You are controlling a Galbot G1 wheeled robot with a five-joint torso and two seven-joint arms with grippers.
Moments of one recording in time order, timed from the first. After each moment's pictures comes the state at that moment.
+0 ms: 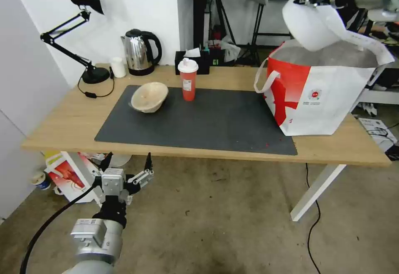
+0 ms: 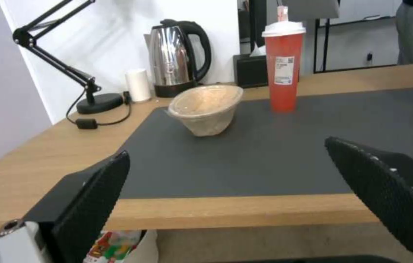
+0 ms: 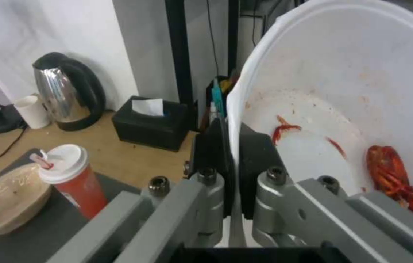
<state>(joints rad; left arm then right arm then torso) 1.84 -1.41 -0.45 -2.48 -0.04 0.17 -0.18 0.48 0.53 -0.58 1.44 1.56 -0.72 0.09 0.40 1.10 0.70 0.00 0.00</state>
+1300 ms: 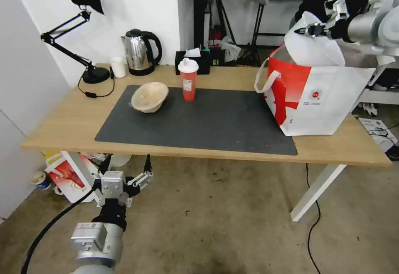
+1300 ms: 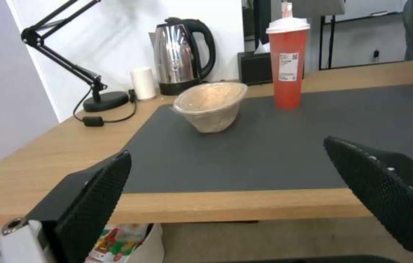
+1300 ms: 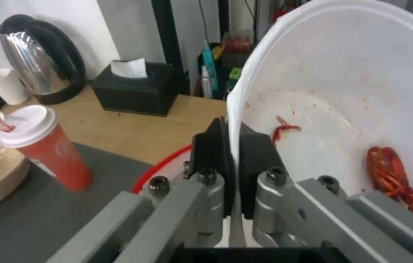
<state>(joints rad) 1.86 -1.42 -0.45 -2.48 -0.01 0.15 -0.19 0.20 0.54 -0.38 1.45 1.48 -0.72 0.09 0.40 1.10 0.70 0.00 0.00</state>
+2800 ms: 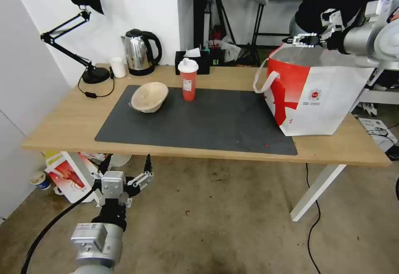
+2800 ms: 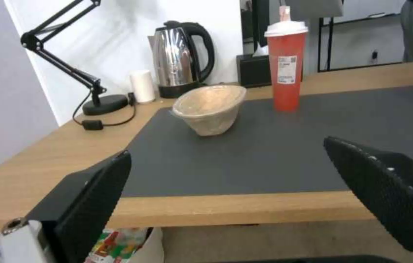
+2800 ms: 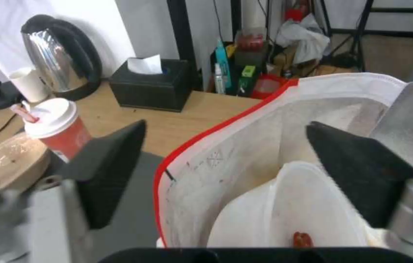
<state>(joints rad) 1.86 -1.41 -0.44 -2.48 -0.01 0.15 -0.19 0.09 0.52 -0.28 1.53 1.49 -0.72 0.09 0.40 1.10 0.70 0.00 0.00</state>
